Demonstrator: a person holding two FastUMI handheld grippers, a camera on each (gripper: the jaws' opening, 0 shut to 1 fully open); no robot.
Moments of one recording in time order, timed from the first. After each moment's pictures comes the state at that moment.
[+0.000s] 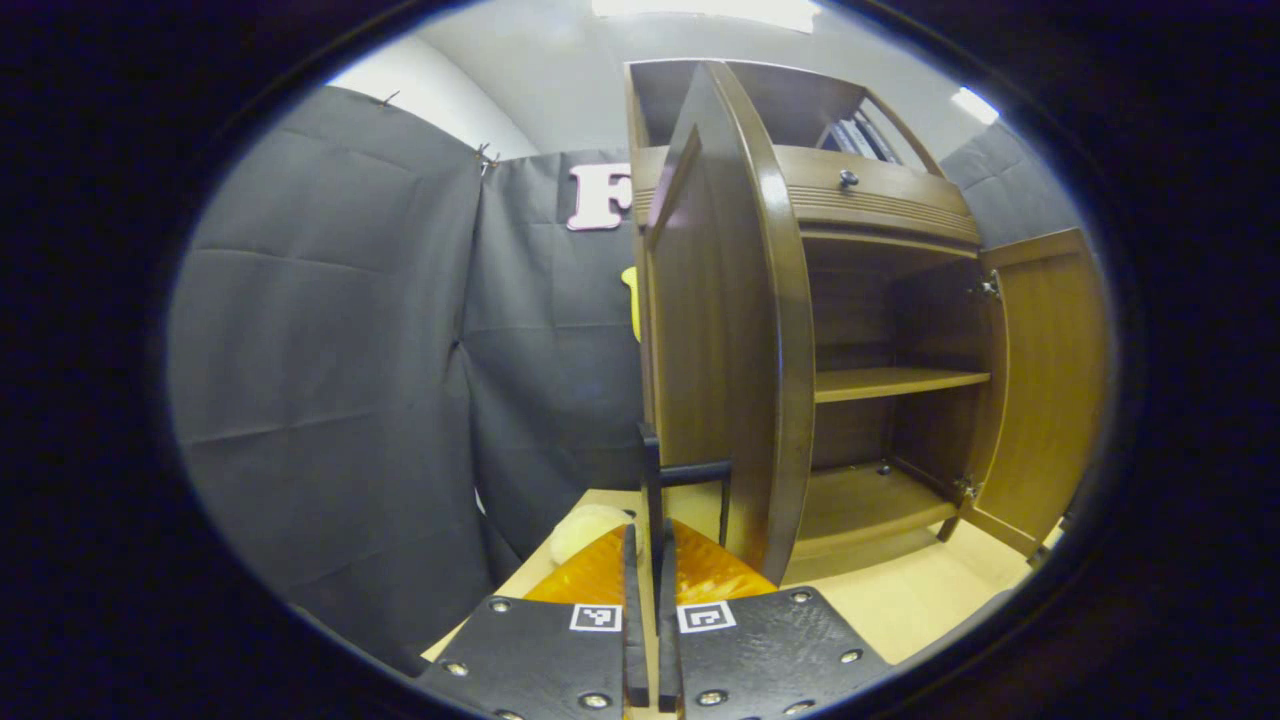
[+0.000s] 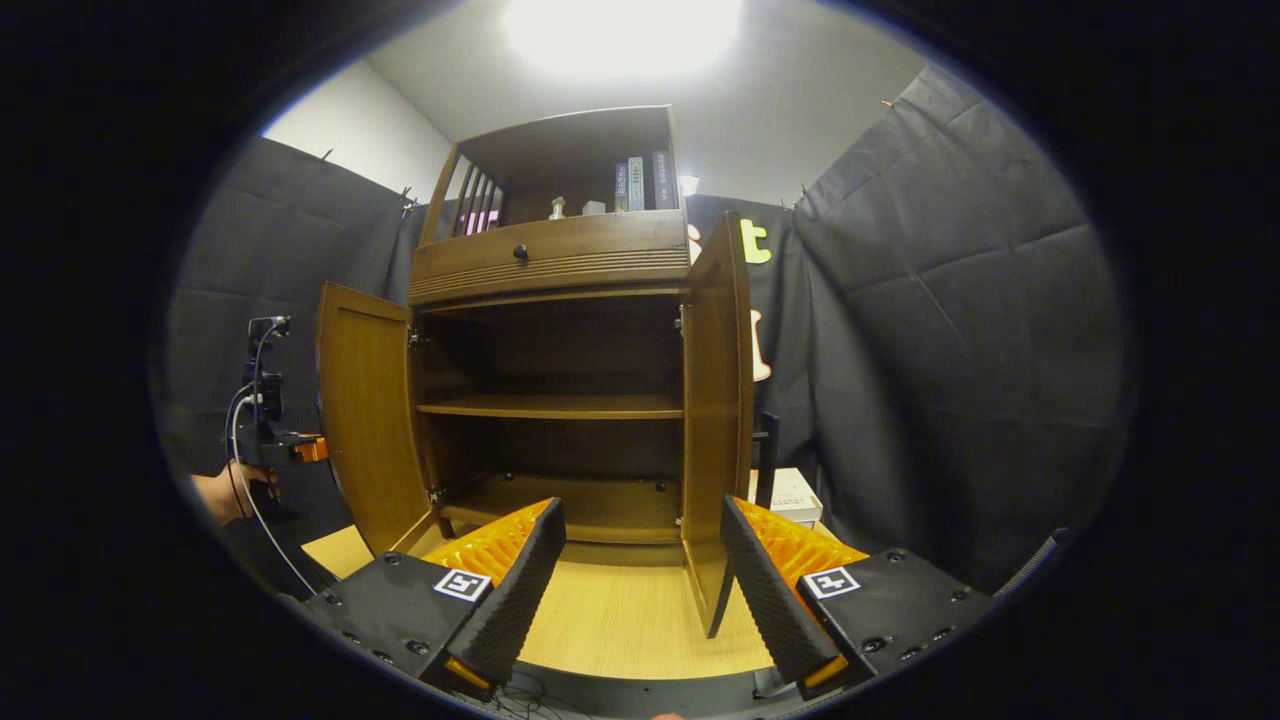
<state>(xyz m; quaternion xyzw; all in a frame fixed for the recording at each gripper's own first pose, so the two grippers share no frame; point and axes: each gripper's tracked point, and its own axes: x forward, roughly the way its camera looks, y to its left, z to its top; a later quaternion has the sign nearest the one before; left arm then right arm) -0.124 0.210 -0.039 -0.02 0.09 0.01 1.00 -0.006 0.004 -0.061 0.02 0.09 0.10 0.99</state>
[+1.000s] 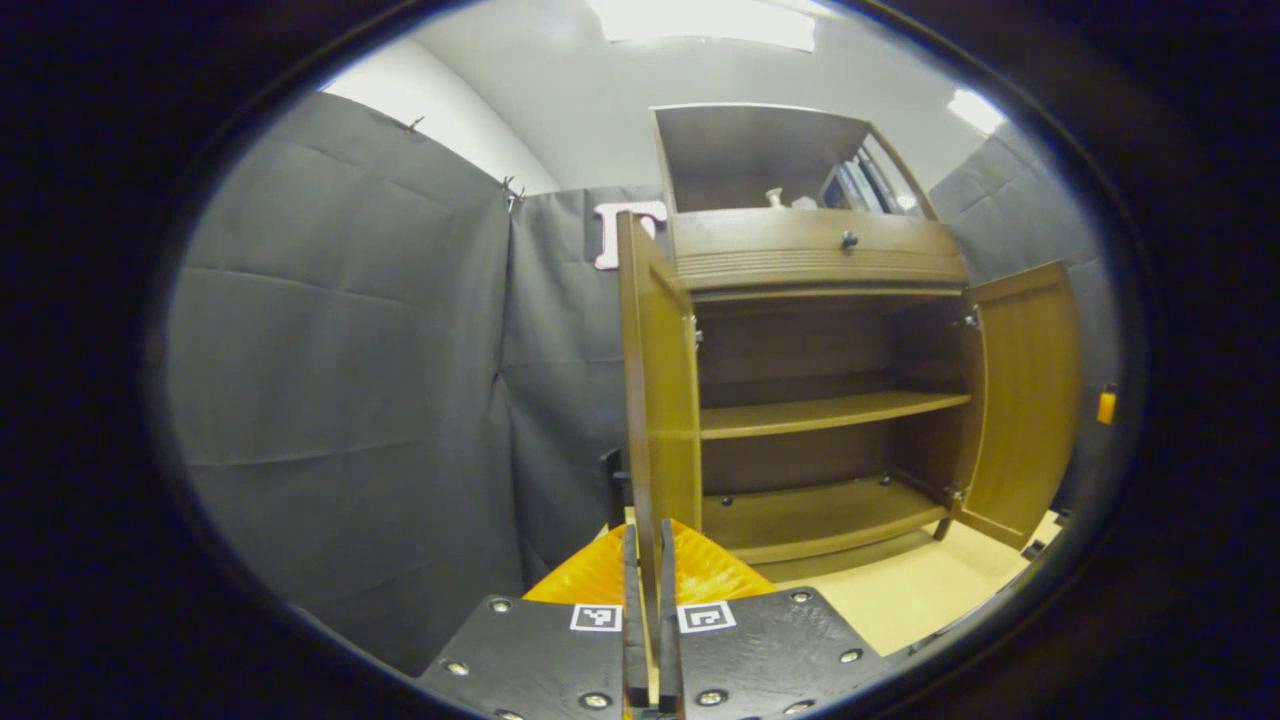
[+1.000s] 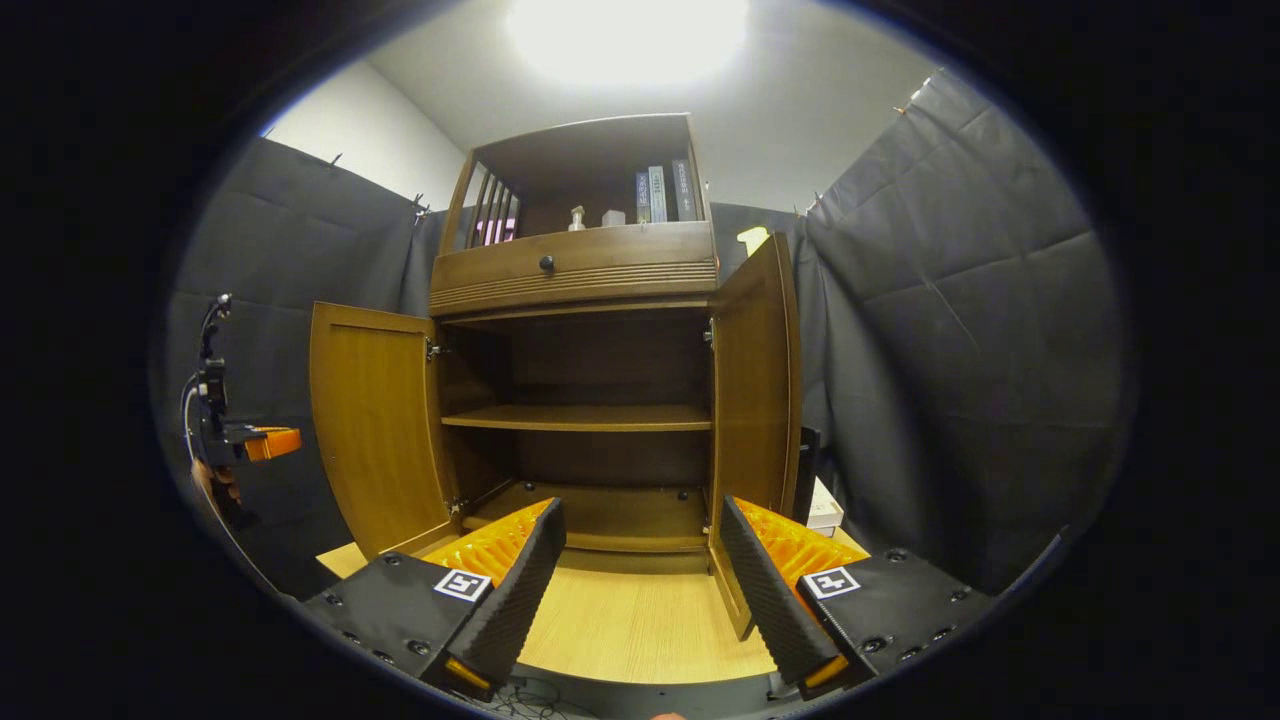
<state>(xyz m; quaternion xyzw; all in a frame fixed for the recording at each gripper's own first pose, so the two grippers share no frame) -0.238 0.246 0.031 -0.01 0.04 0.03 1.00 -0.014 0.032 -0.045 0.02 0.08 0.11 0.99</state>
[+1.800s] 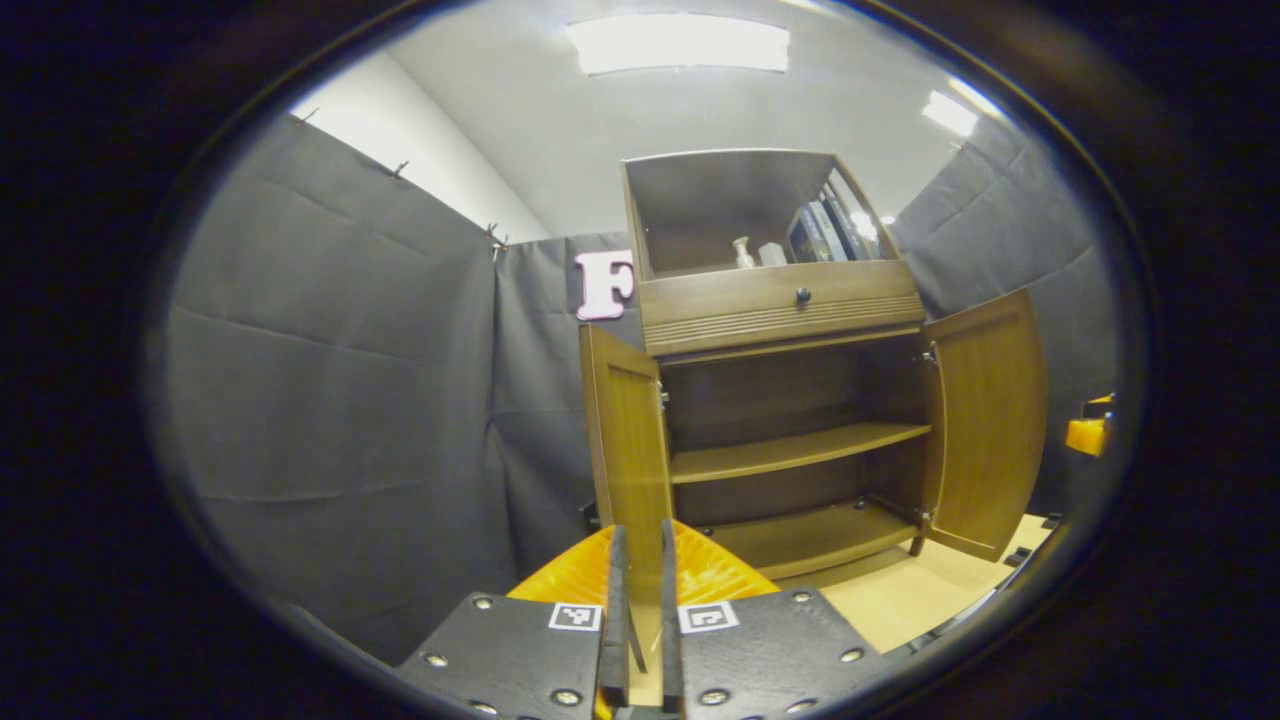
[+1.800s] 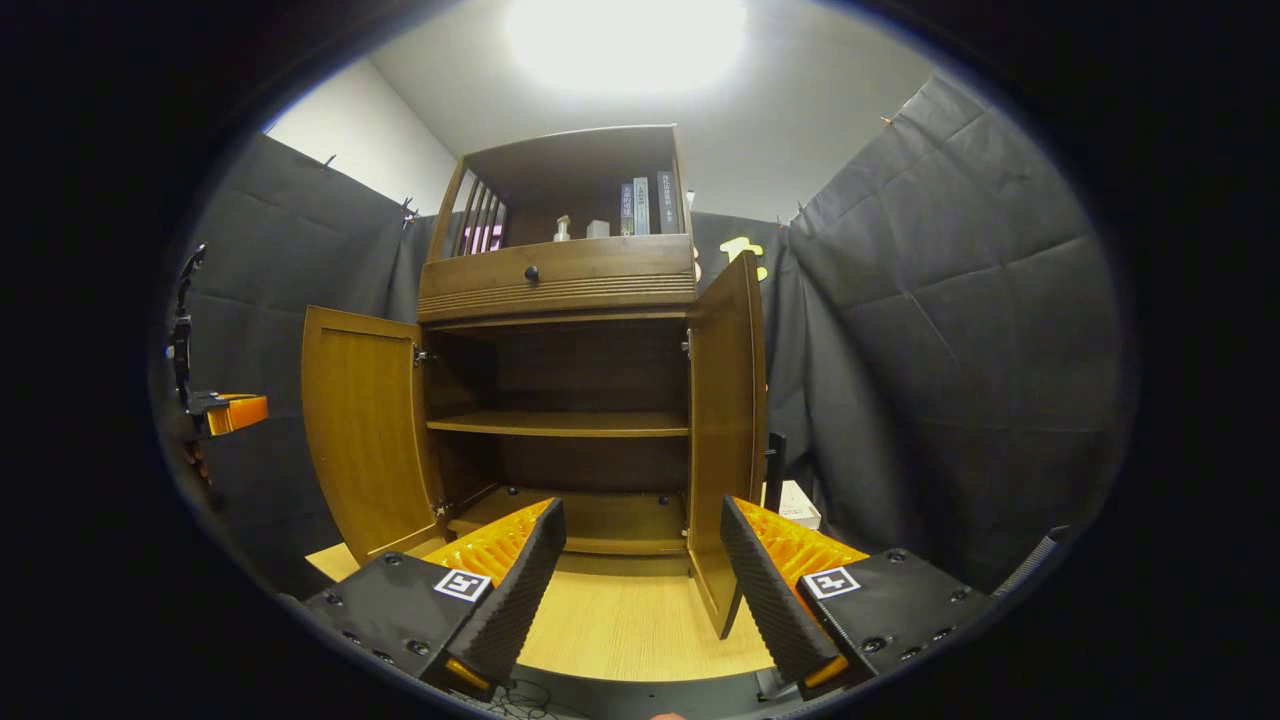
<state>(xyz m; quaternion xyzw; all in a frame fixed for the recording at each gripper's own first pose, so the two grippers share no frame) -0.284 0.212 0.089 0.02 -0.01 0.02 1.00 -0.027 0.012 -0.040 0.02 0.07 0.08 0.99</state>
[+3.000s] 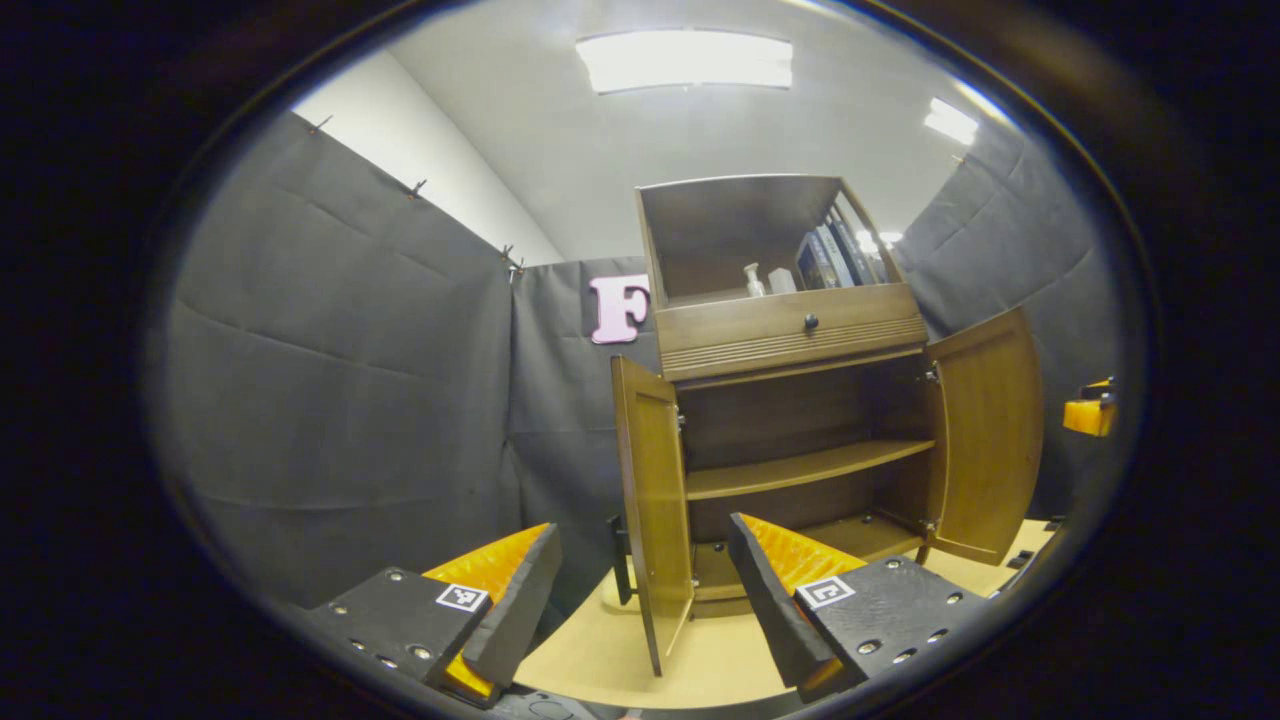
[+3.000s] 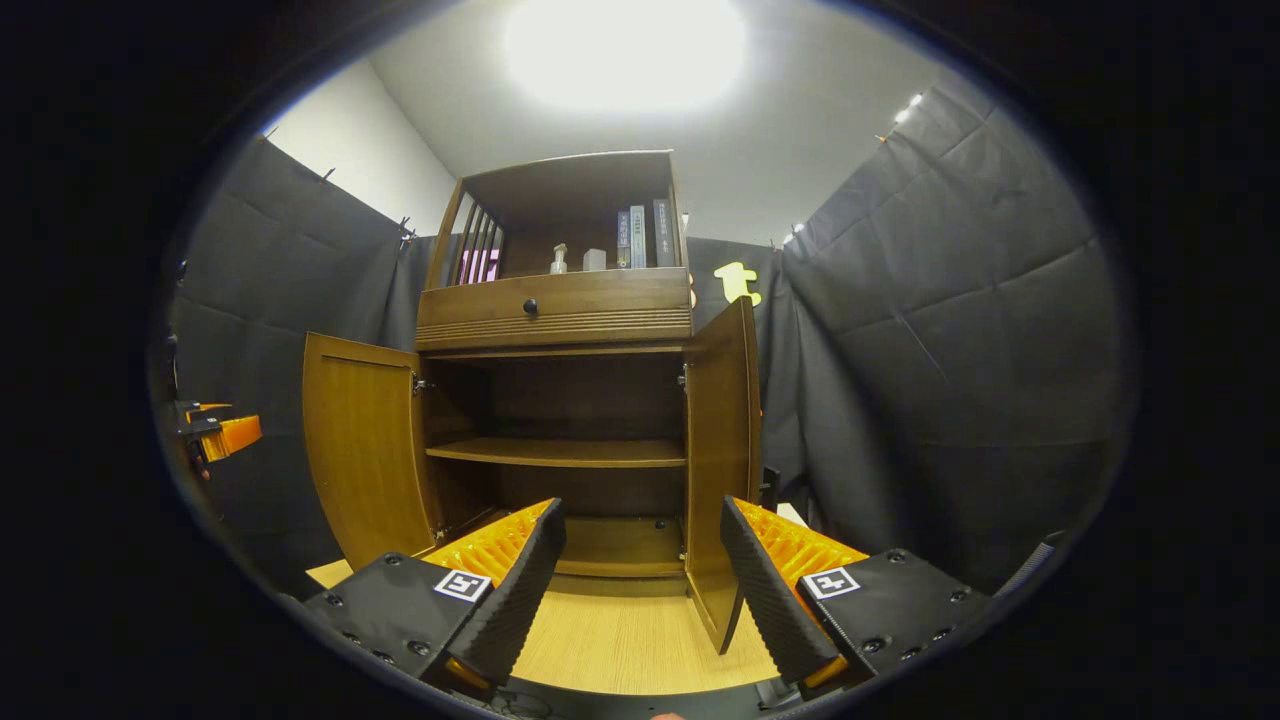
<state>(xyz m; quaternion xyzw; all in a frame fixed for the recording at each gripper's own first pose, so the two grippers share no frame) -0.315 0.233 0.104 0.02 -0.04 0.04 1.00 -0.027 0.019 -0.010 0.02 0.04 0.07 1.00</state>
